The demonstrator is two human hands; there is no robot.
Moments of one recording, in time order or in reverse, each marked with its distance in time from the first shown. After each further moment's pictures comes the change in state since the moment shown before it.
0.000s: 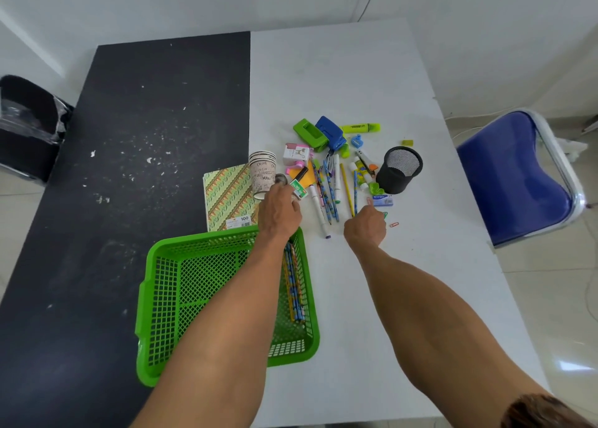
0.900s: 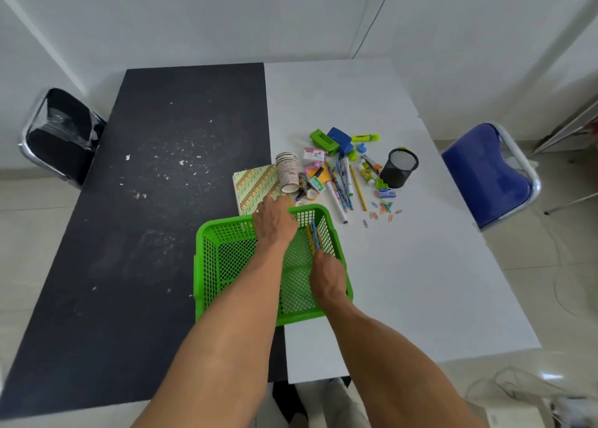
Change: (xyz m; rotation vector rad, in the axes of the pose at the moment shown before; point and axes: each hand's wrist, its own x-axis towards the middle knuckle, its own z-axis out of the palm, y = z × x) left_hand -0.102 -0.071 -0.075 0.068 0.020 -0.055; right_hand -0.217 0.010 0.080 -0.326 -0.014 -0.490
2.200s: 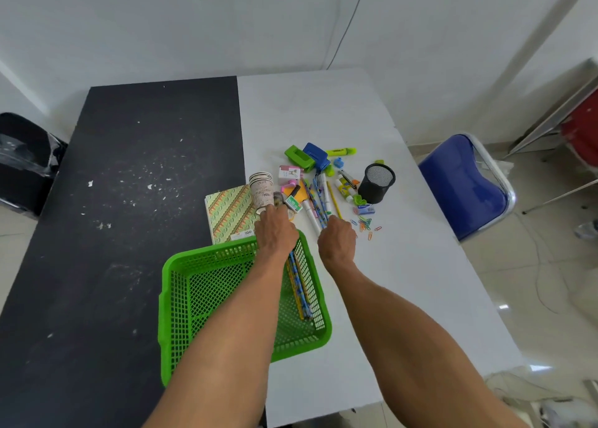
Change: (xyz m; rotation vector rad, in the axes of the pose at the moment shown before) left_hand 0.049 0.063 0.026 0.024 -0.026 0.104; right_hand 0.111 0.047 -0.078 0.274 0.204 0.245
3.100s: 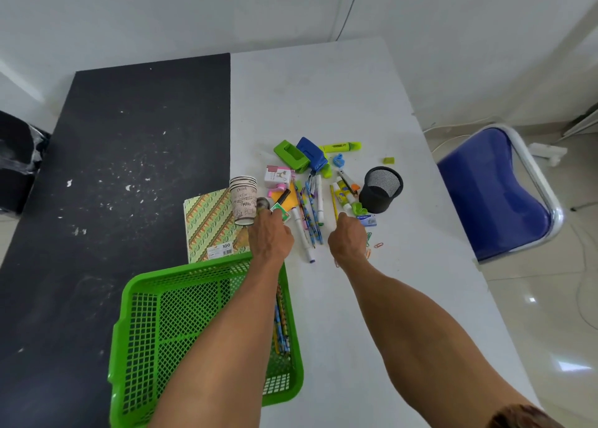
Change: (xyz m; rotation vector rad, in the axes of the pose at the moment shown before) left_hand 0.068 0.039 0.056 0.063 -0.044 -0.120; right_hand 0.128 0.057 0.017 -0.125 -0.213 -0.019
